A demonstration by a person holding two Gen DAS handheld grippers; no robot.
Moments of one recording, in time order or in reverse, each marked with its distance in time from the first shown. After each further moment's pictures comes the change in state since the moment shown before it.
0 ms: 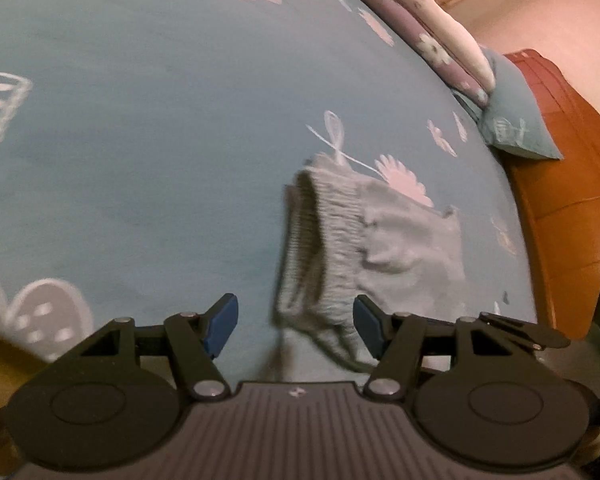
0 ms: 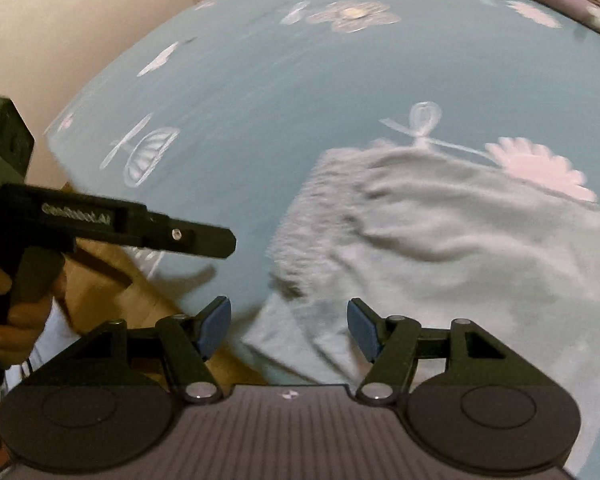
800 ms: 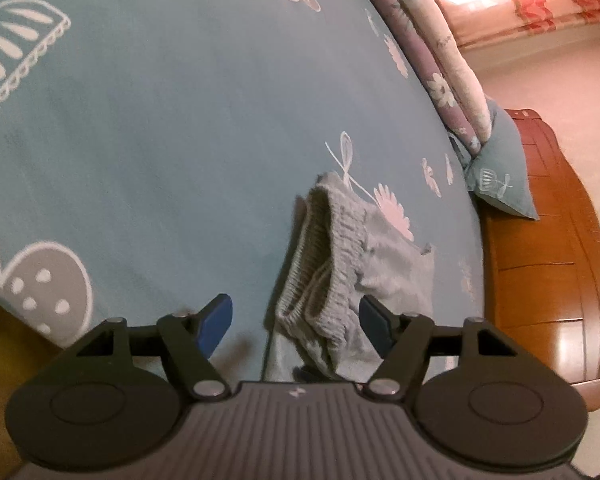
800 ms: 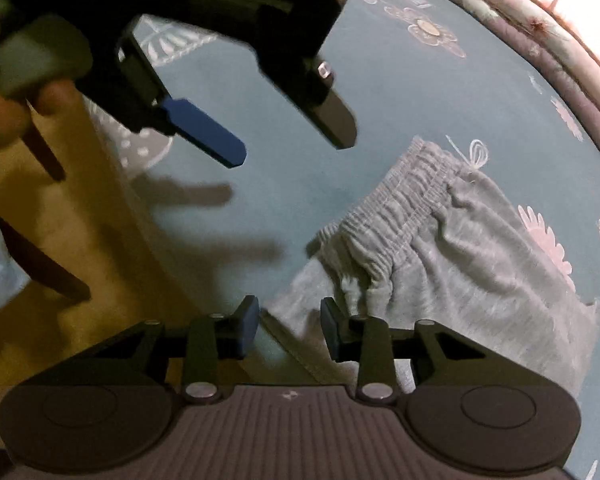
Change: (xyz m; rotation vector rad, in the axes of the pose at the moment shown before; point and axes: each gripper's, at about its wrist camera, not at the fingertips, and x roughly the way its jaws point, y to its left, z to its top) left arm -0.011 0.044 -0.007 -0.224 -0.011 -0.141; right arm 0.075 0.091 -0.035 -0.420 0.112 -0.269
